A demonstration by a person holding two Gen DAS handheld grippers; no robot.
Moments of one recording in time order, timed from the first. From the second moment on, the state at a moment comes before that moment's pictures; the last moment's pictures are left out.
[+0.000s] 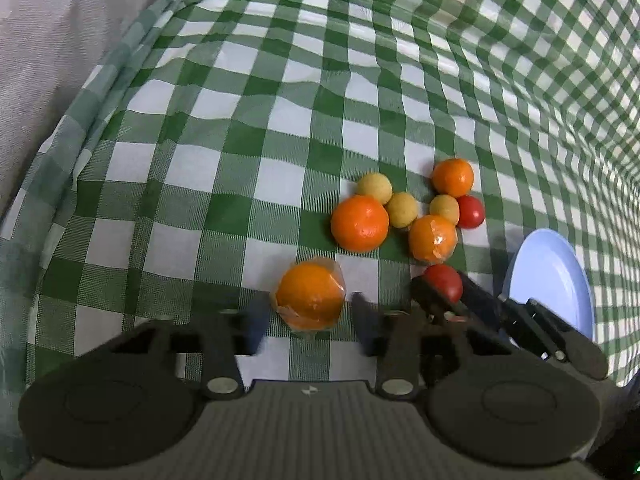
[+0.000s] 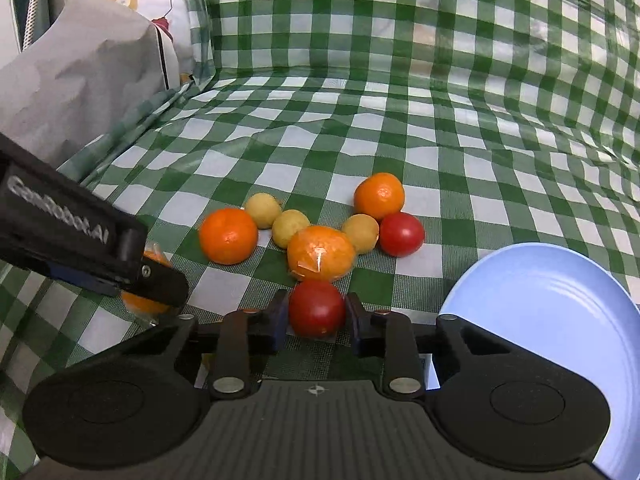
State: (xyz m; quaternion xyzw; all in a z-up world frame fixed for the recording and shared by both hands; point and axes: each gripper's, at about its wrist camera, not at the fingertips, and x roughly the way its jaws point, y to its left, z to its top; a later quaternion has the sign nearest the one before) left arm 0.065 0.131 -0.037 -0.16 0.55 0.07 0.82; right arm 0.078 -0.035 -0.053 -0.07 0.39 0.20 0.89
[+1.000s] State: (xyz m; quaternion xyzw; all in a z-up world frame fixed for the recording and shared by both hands) left arm 0.052 0.073 0.025 -0.08 0.46 0.04 0.88; right arm 0.055 -0.175 0.051 -0.01 0.34 0.09 0.94
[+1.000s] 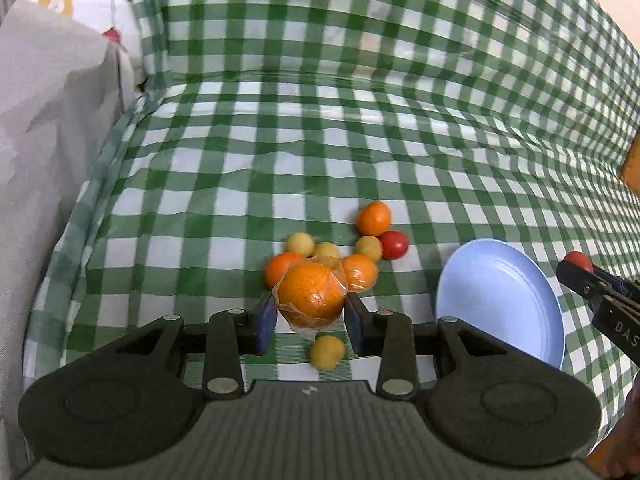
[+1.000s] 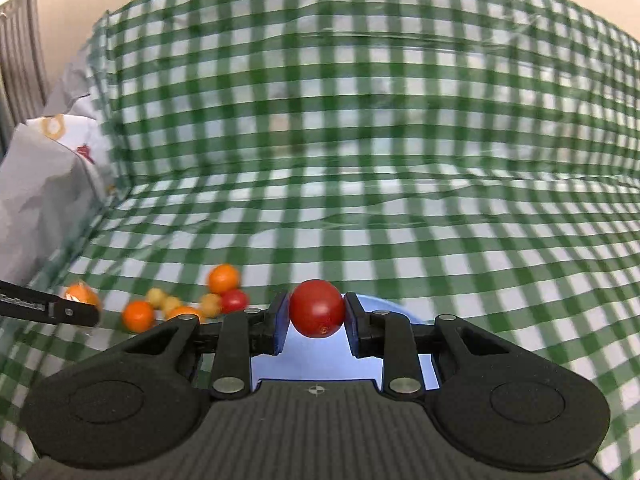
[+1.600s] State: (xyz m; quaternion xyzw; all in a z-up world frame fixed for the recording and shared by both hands) left arm 0.059 -0.026 0.009 -0.02 0.46 -0.07 0.89; right arm 0.059 -0.205 0.024 -0.01 0.40 0.03 0.92
